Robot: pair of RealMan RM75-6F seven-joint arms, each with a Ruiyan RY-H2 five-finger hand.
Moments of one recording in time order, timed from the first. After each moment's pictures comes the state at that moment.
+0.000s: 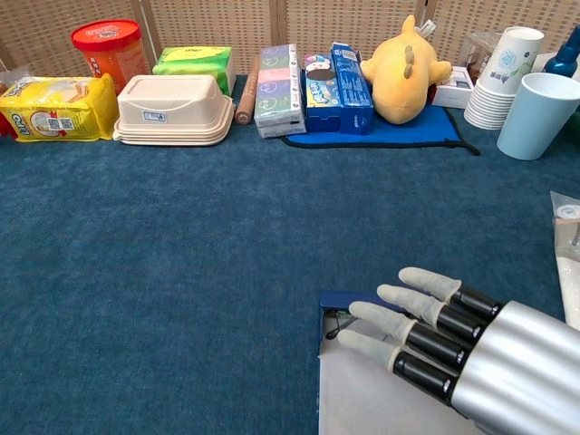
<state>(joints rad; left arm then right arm) 0.09 -0.96 -0.05 -1.52 1.62 1.82 -0.33 0.22 -1.60 -0.21 -1.54 -2.01 1.26 -0.72</state>
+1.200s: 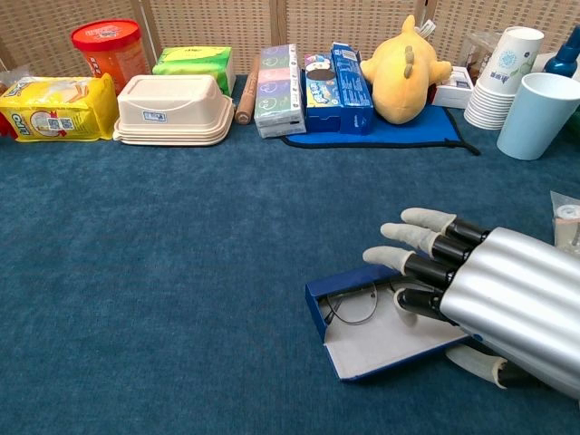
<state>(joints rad) 0.09 -1.01 -0.05 -1.41 1.59 1.79 -0.40 0.31 -1.55 -0.10 -1.58 -1.92 1.19 -0.71</state>
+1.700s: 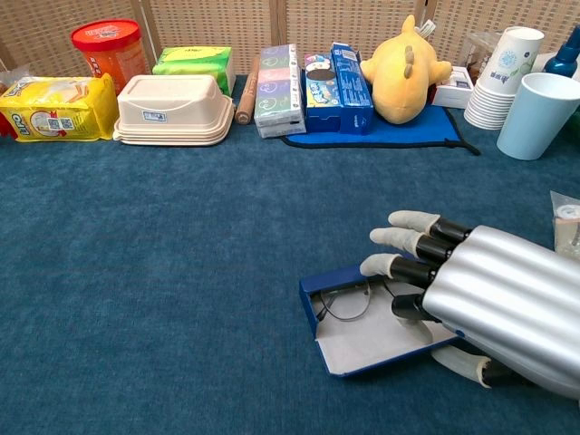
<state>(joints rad) 0.09 -1.03 -0.05 -1.39 1.58 1.78 -0.42 0.33 -1.55 -0.09 -1.63 -1.88 1.15 -0.72</state>
